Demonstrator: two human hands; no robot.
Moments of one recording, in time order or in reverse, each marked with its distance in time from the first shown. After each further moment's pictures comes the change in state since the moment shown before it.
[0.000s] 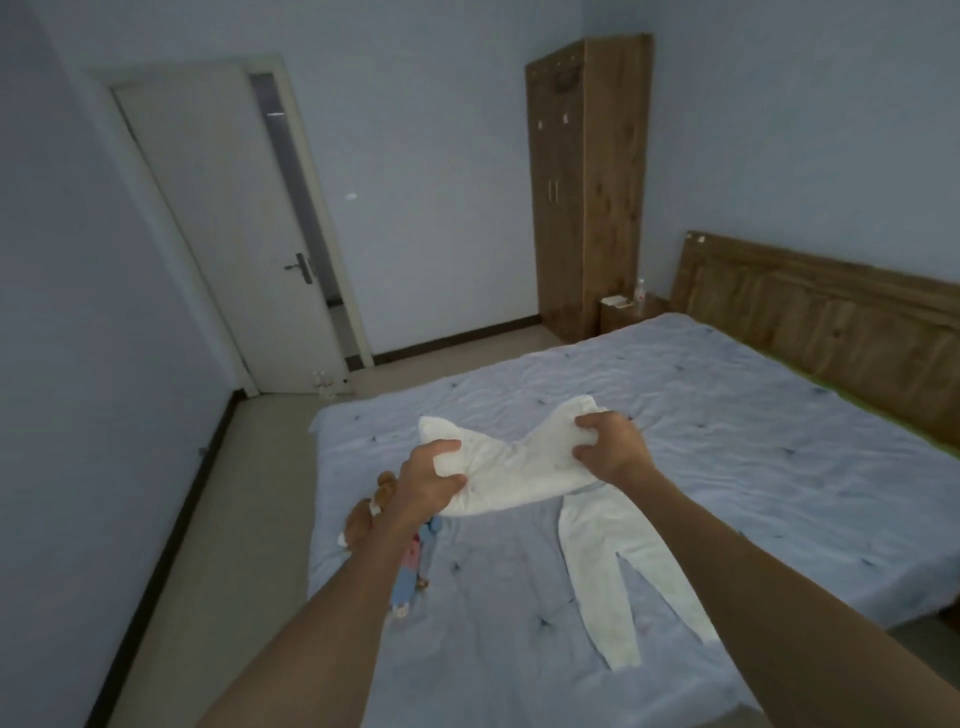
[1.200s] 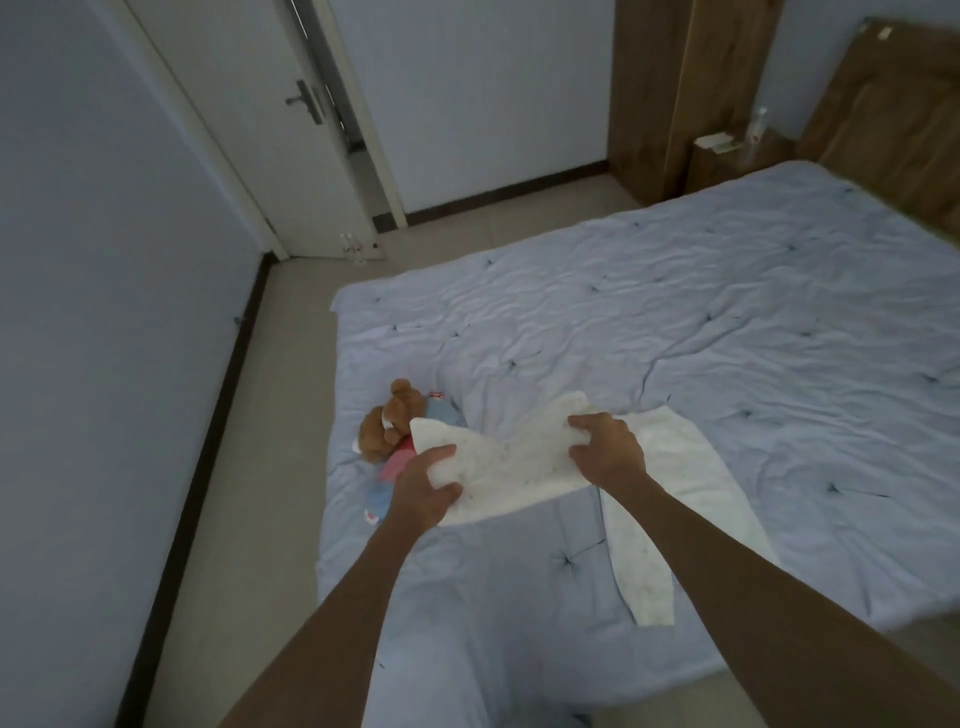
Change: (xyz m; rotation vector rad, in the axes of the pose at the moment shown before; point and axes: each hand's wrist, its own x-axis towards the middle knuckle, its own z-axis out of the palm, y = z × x) left_hand 0.074 -0.116 0.080 0.115 -0.063 -0.309; right_hand 0.154 0.079 0.183 -0.022 -0.323 0.066
